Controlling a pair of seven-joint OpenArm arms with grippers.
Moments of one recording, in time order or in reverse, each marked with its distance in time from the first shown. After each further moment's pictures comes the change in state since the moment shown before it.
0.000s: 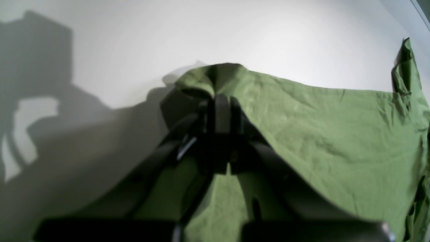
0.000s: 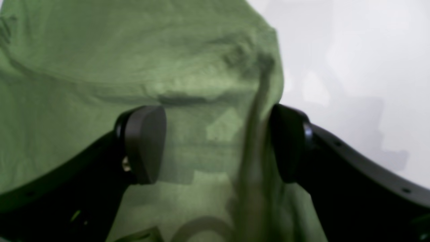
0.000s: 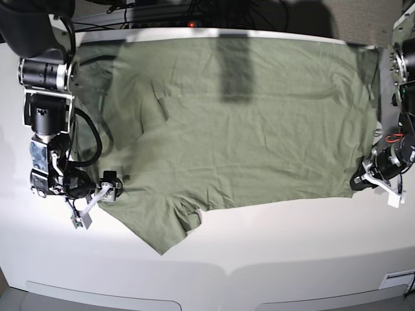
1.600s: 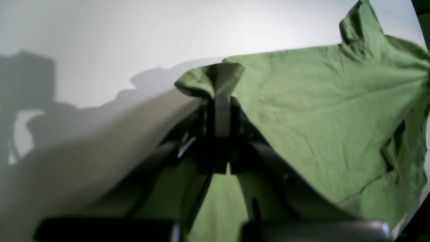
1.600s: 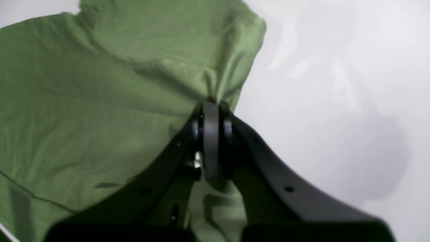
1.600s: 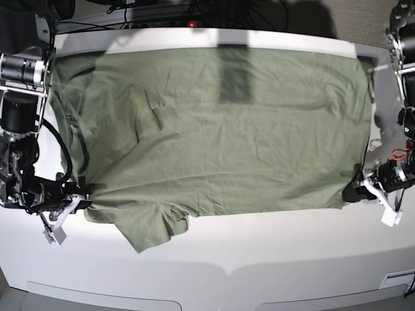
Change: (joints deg) left arm 6.9 -0.2 0.2 25.7 -10.4 -0.1 19.9; right arm -2.0 8.2 -0.1 16.8 18.8 0.7 -18.1
